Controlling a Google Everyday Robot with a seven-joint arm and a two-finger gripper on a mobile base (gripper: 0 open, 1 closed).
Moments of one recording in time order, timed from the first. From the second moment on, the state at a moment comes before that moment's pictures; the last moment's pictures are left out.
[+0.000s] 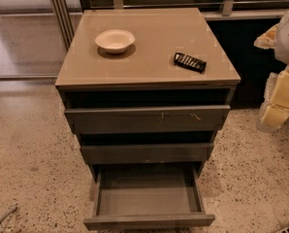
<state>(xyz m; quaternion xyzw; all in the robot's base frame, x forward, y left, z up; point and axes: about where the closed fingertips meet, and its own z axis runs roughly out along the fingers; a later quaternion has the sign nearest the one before) 0.438 -0.217 0.976 -0.60 0.78 -0.03 0.16</state>
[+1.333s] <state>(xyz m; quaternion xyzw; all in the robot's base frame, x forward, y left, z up) 0.553 -0.227 0.966 -0.57 0.79 0.00 0.24</state>
